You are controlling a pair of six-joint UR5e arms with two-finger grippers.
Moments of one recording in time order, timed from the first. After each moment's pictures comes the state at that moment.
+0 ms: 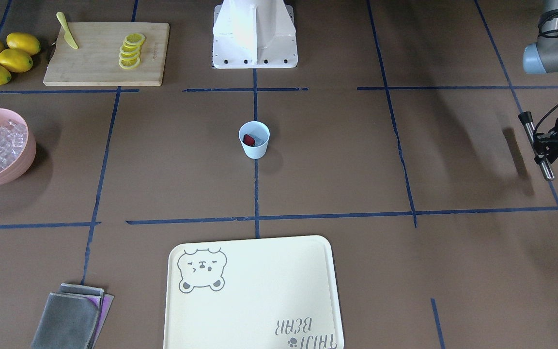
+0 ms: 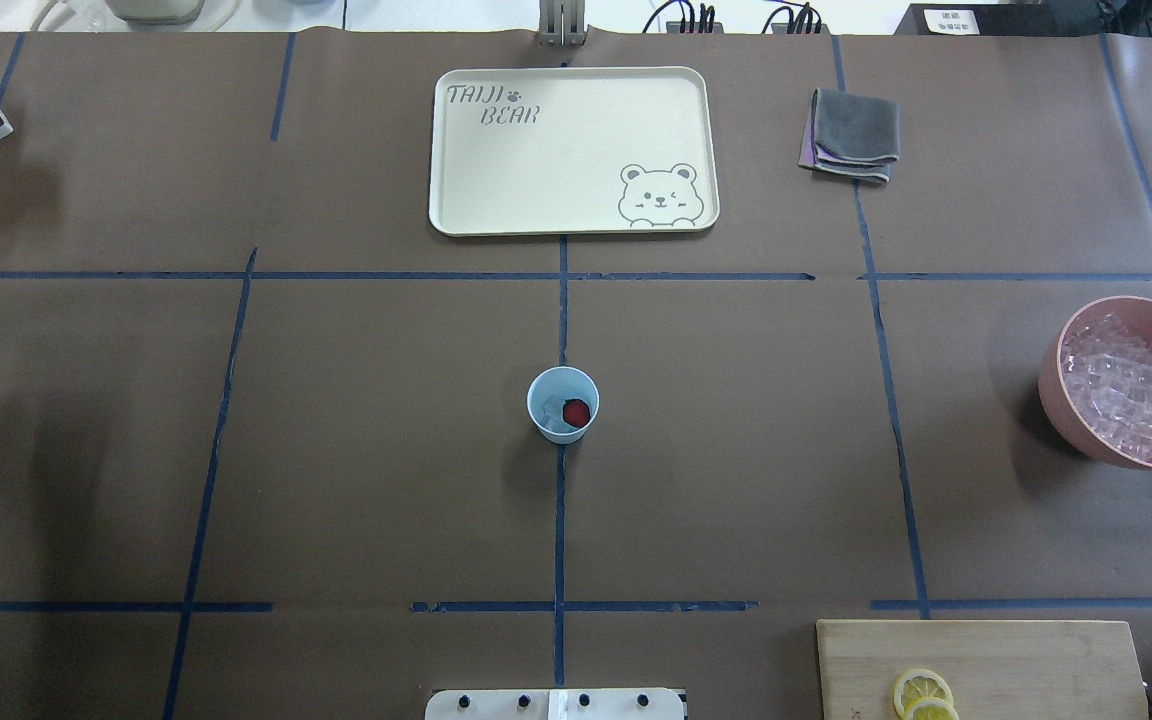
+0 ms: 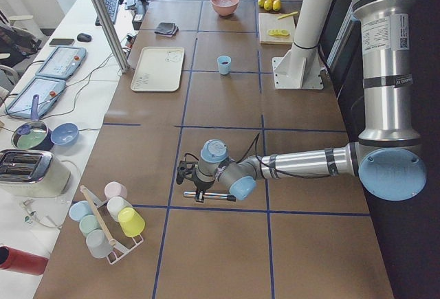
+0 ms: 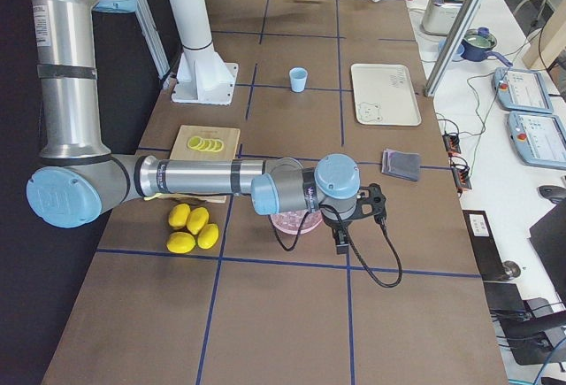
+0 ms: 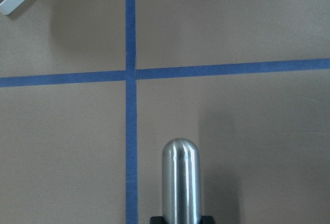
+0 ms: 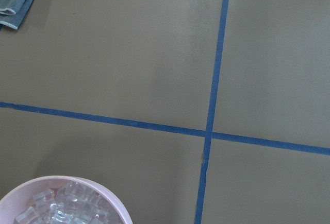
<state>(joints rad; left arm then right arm) -1.13 -1.44 -1.45 -2.43 -2.05 -0.67 1.60 -1.55 1.60 -1.42 2.45 0.00</state>
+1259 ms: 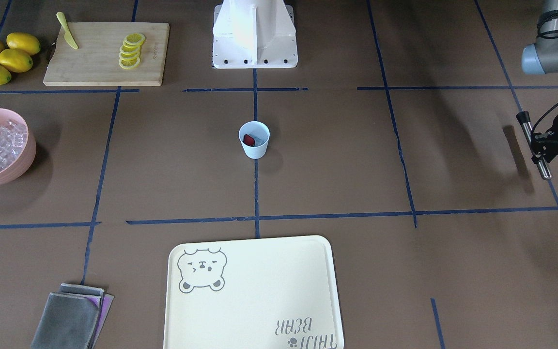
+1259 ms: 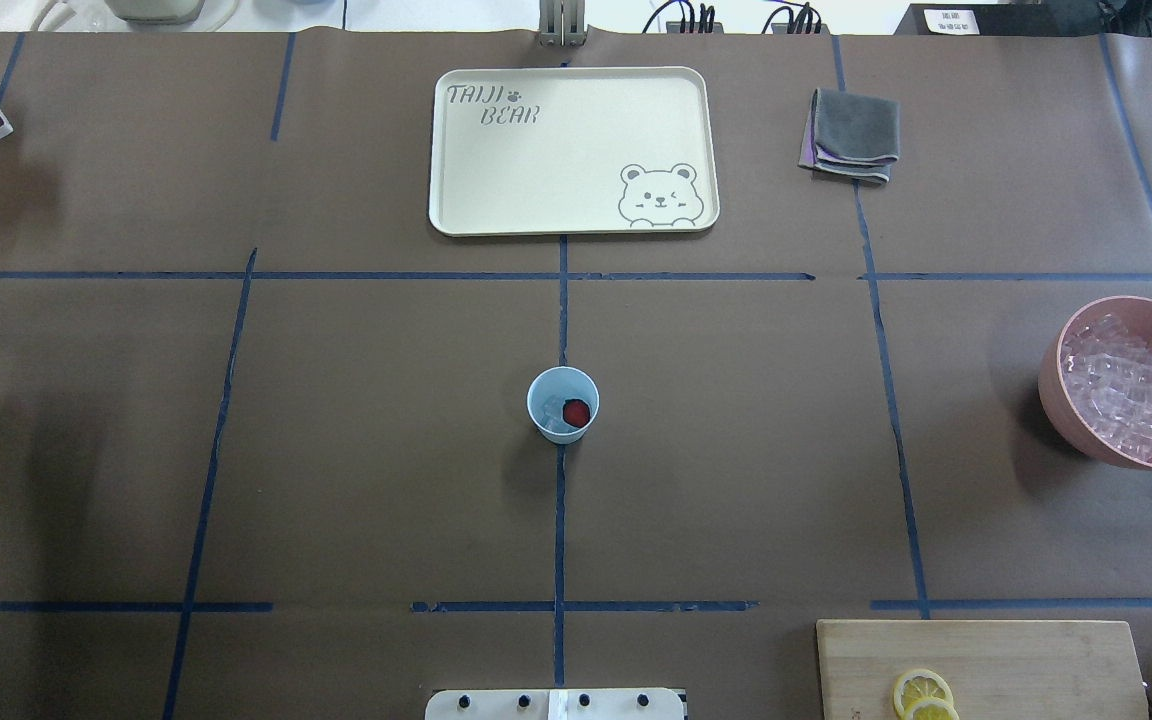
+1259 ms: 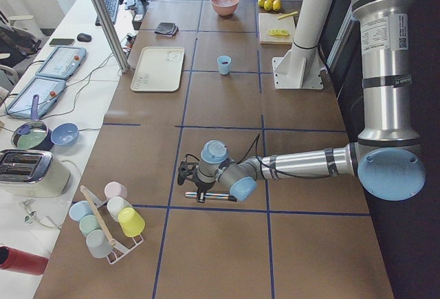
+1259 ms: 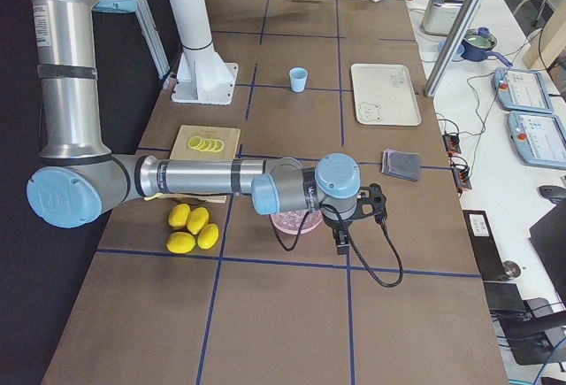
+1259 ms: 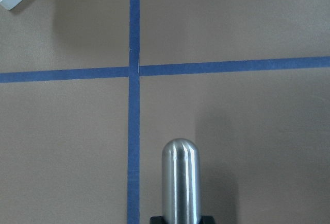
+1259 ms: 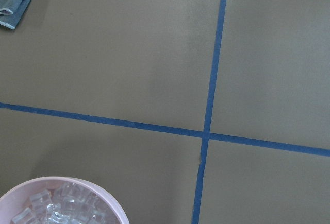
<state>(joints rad) -1.12 -1.44 -1.44 -2.43 -2.06 -0.67 1.60 -1.55 1.60 -1.42 2.44 0.00</state>
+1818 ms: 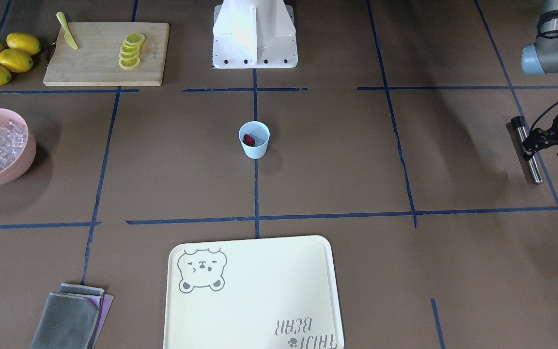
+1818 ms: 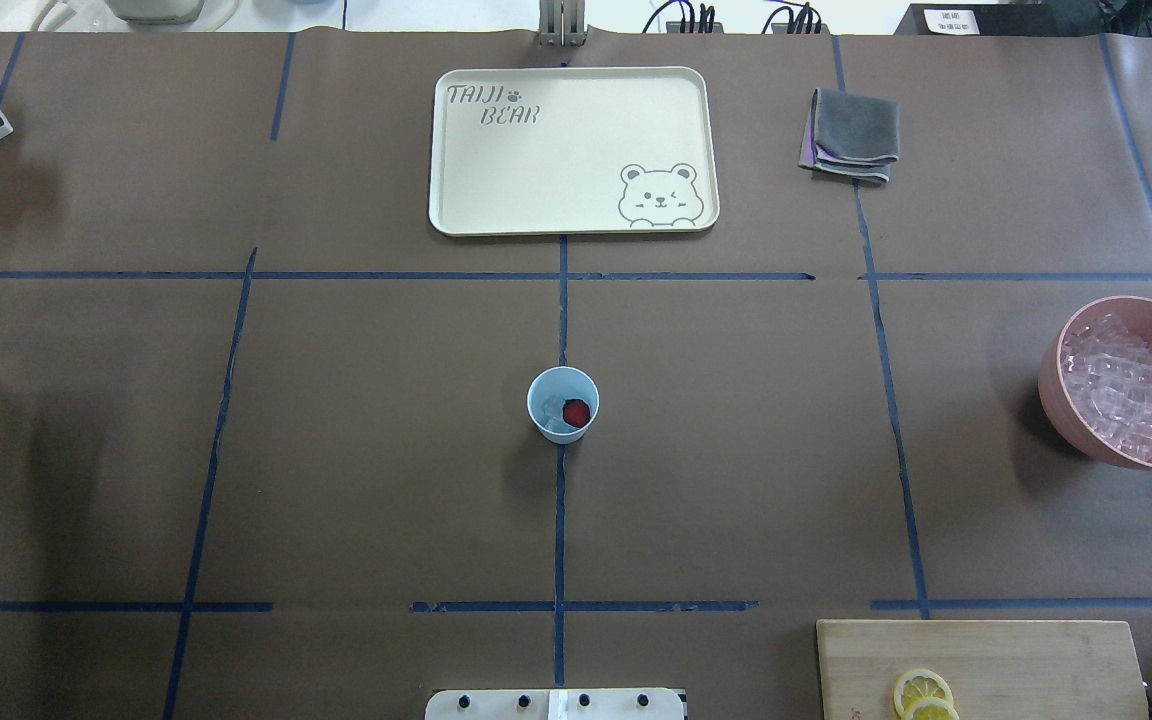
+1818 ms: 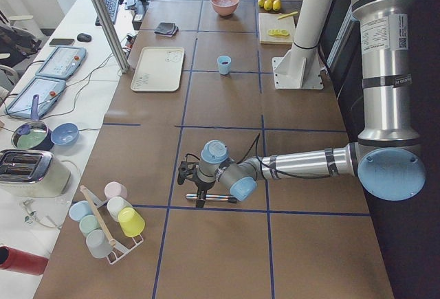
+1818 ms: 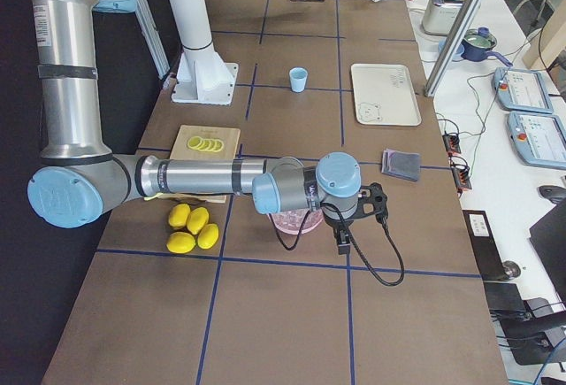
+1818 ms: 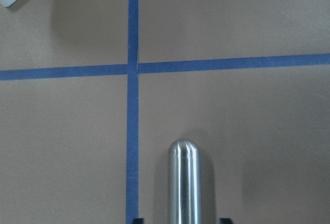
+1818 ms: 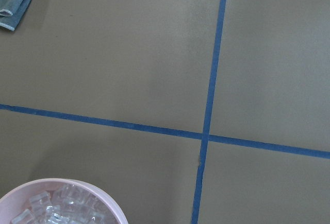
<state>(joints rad) -1.12 -1.44 -1.45 -2.43 -2.06 -0.67 1.60 -1.55 1.61 -1.42 2.43 0.00</state>
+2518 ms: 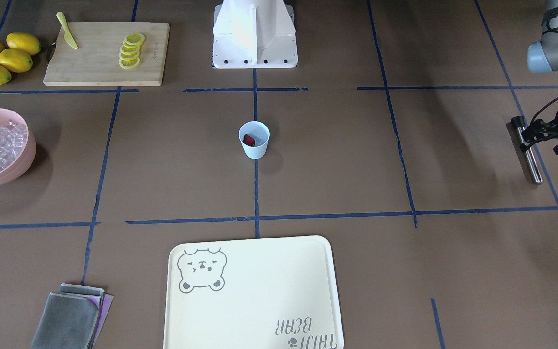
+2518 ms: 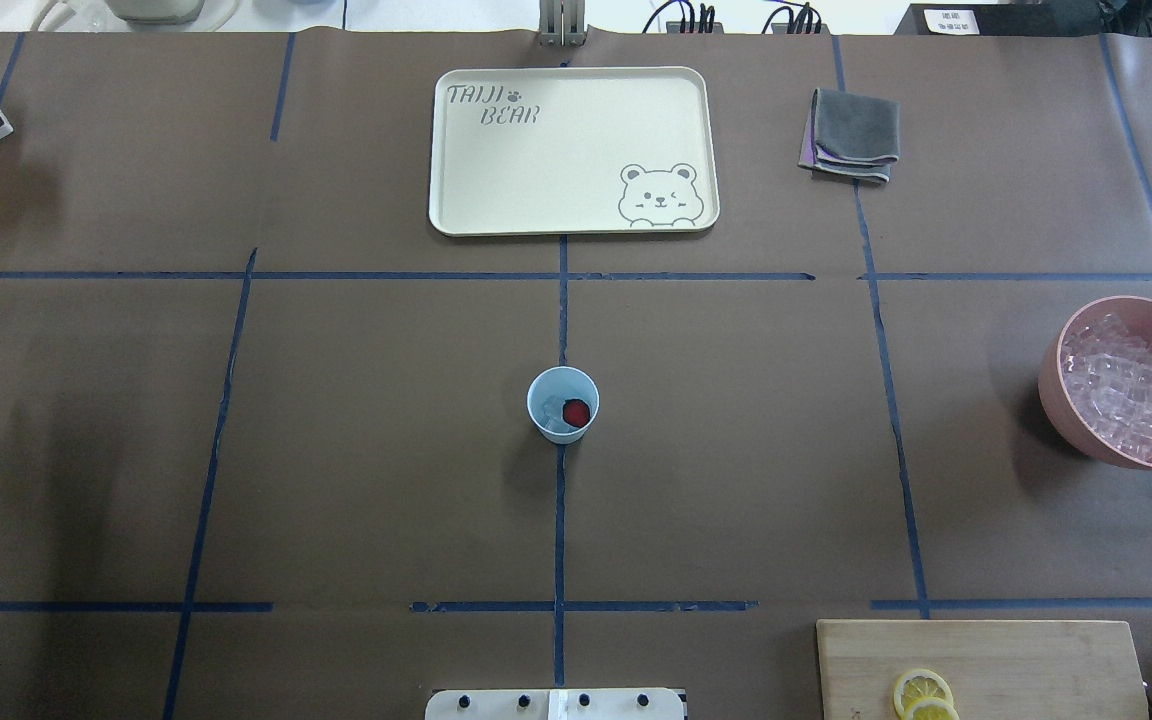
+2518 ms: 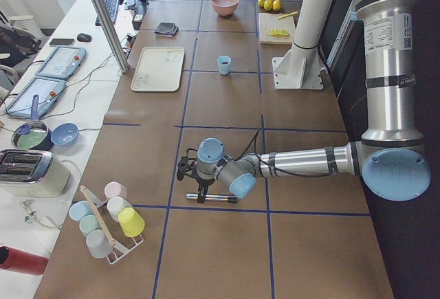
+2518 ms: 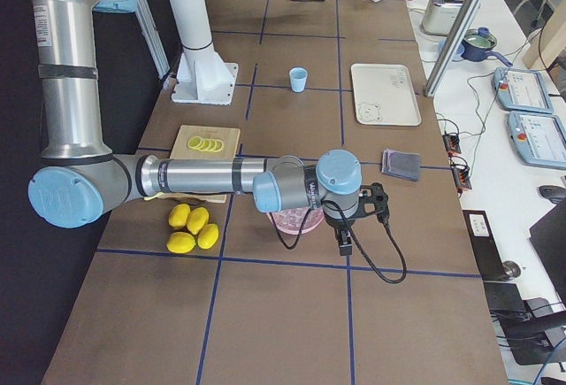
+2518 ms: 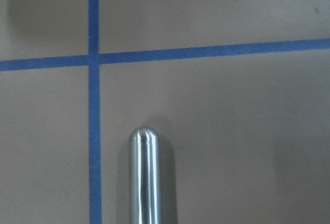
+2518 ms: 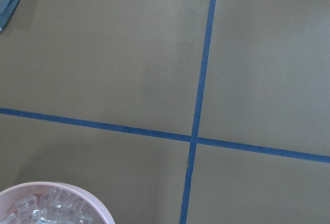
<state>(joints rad) -1.22 -1.44 -1.49 -2.30 -2.23 -0.47 1.60 -1.55 1.61 -1.42 2.39 0.00</state>
